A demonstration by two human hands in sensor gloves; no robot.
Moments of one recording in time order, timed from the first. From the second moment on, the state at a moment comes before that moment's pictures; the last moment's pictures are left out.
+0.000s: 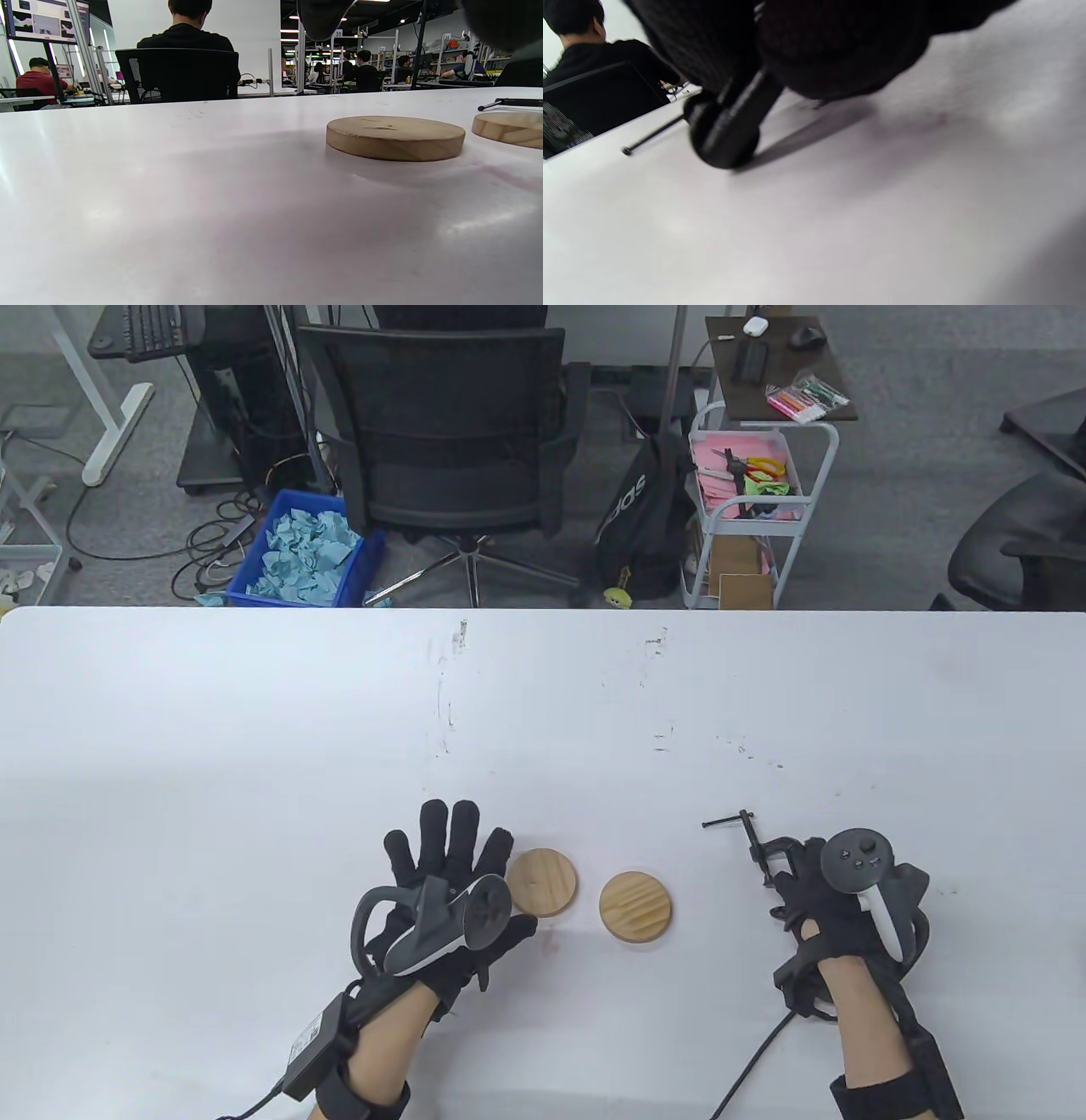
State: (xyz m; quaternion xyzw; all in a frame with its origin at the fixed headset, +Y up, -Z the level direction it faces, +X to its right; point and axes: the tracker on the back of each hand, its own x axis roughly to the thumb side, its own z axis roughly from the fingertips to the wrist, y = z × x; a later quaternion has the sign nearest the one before) left_hand -0.127 -0.732 -0.271 -0.04 -0.11 -0.03 0.99; right_hand 0.294 -0.758 -0.303 -0.21 0.06 0.96 0.19
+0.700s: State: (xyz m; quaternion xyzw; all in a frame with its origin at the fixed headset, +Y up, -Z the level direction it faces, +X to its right) left_hand -0.130 -0.730 -0.269 -0.03 -0.11 -0.04 0.99; right_hand 0.268 -0.726 -0.286 -0.10 -0.02 0.99 0.11
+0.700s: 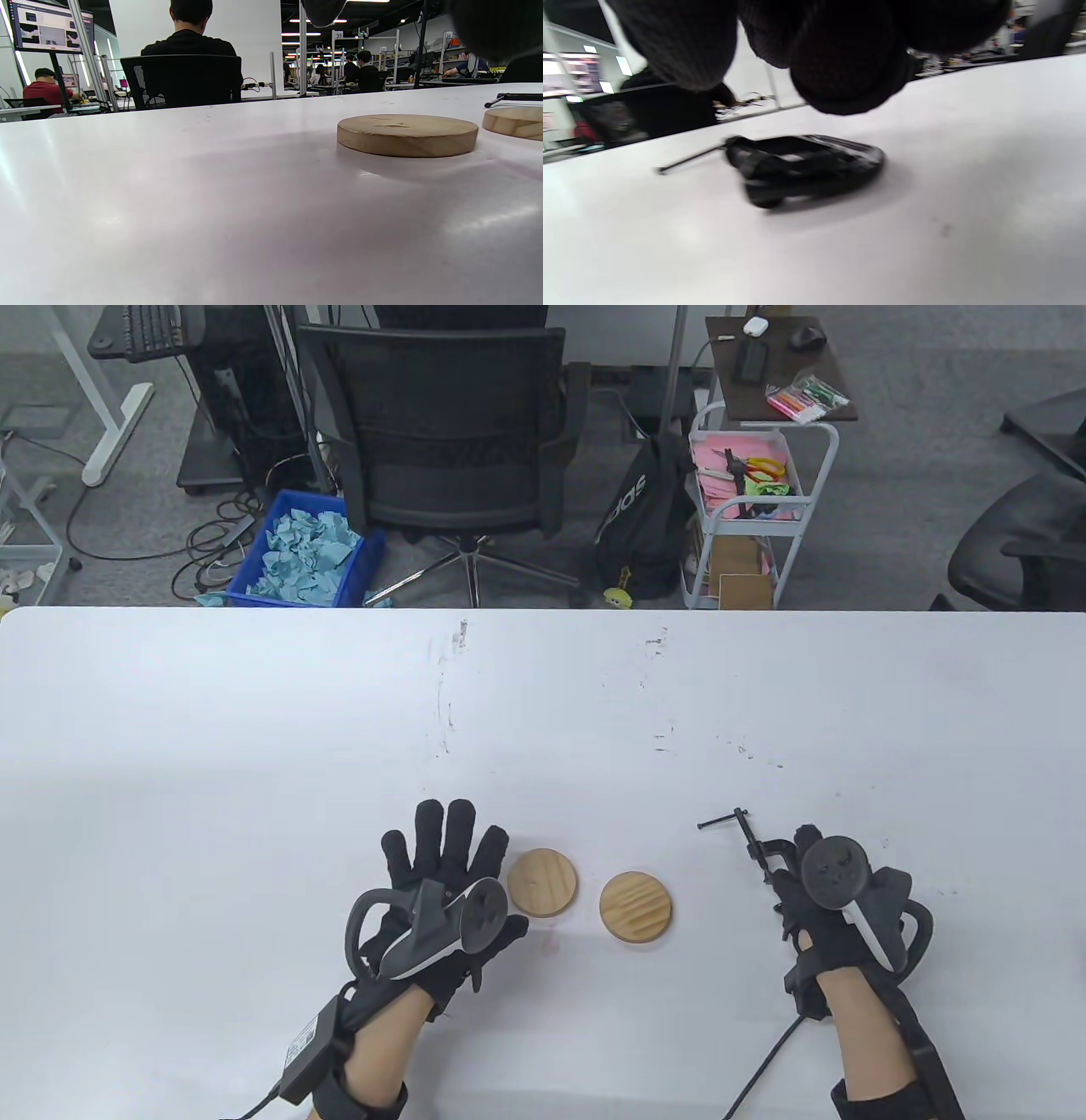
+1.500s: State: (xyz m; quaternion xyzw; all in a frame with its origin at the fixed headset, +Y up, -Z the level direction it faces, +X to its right) left_hand -0.122 -0.738 -0.269 -0.07 -0.15 -0.05 0.99; right_hand 0.186 -0.746 -0.264 0.18 0.07 0.98 0.07
